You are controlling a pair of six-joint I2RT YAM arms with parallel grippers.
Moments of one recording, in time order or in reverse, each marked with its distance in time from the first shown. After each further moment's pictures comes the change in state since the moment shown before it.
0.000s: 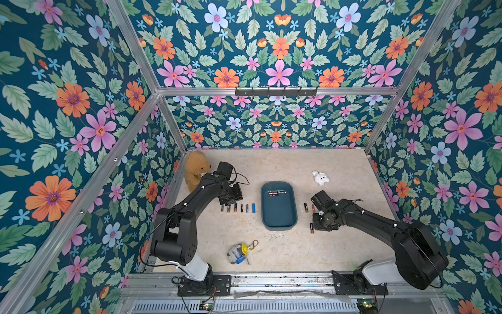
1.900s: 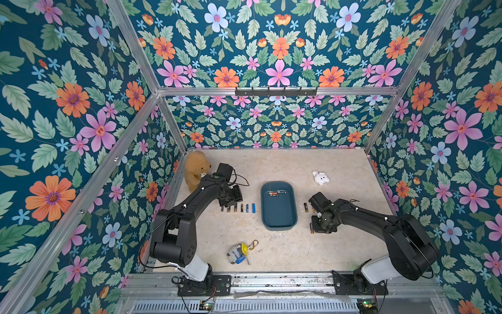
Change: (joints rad) left arm -0.001 -0.016 -0.026 0.002 0.004 -0.001; right arm 0.000 0.071 -0.003 -0.006 -0.016 0.008
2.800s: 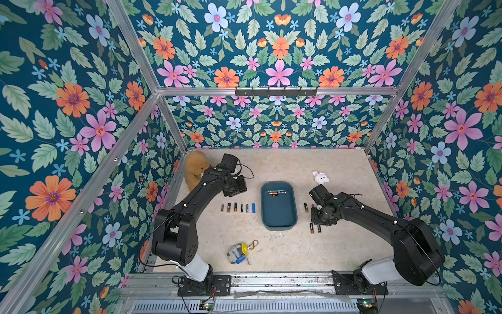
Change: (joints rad) left arm -0.091 0.030 0.185 -0.030 -0.059 0.005; right arm 0.000 -0.044 0.131 -0.070 0.027 0.001
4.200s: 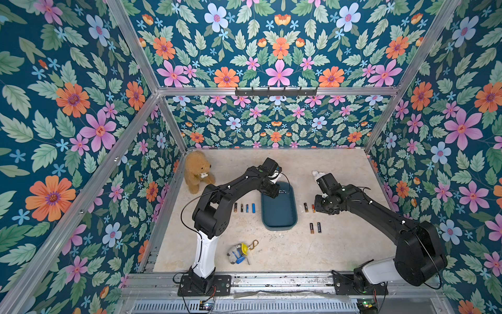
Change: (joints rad) left arm -0.276 0.430 0.251 0.149 -0.014 0.494; right arm -0.111 -0.016 0.090 0.014 -0.005 -0.001
